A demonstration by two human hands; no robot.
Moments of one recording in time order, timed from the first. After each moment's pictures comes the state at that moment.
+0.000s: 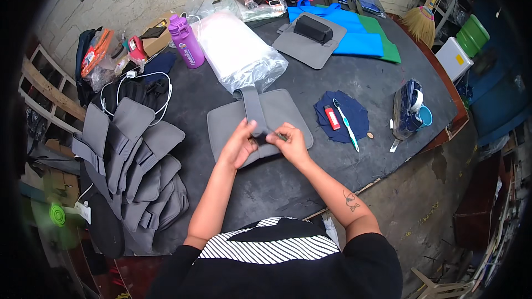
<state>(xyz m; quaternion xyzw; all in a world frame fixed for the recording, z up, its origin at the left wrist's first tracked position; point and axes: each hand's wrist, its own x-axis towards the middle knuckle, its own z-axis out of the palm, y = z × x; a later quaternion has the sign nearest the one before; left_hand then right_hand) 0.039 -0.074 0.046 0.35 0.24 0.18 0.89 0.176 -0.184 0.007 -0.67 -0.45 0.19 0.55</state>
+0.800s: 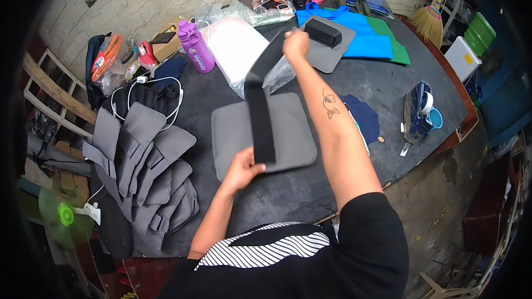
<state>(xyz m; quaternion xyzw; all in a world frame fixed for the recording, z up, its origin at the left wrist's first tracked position) 0.000 -0.093 0.028 0.65 0.19 0.14 0.72 0.369 0.046 0.072 -0.83 -0.26 -0.15 0.47</state>
